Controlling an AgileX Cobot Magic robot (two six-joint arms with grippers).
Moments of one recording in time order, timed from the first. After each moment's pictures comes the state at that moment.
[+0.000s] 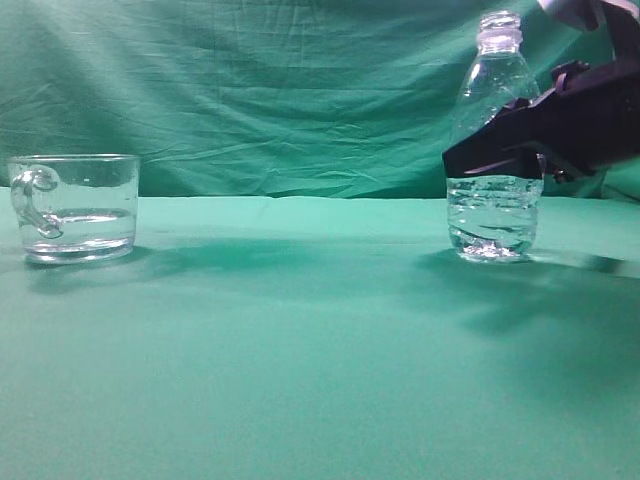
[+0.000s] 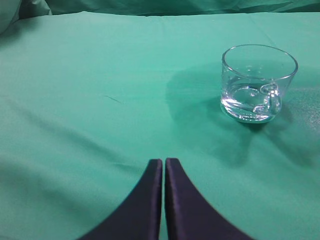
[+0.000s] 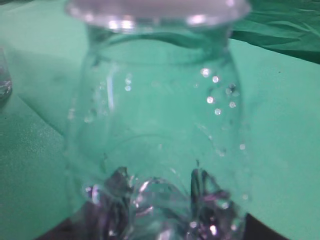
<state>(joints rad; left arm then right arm) 0.05 -0.02 0.02 -0.09 0.36 0.11 0.11 1.97 -0.70 -0.78 -1.00 0.25</state>
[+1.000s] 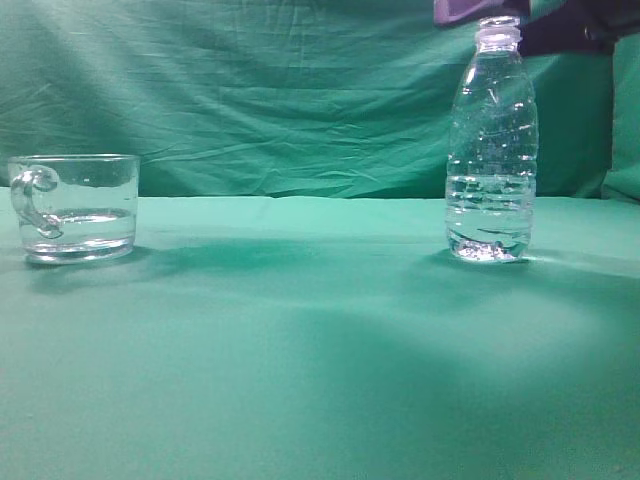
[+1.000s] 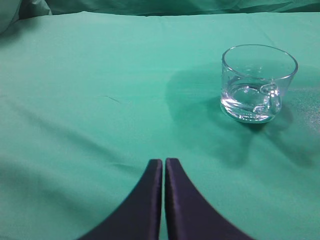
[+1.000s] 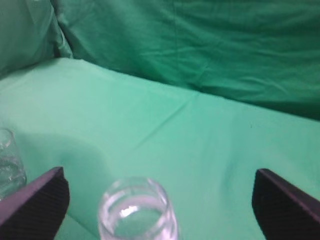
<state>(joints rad) 0.05 -0.02 0.02 -0.09 0.36 0.11 0.11 1.65 -0.70 -0.78 -0.88 0.54</state>
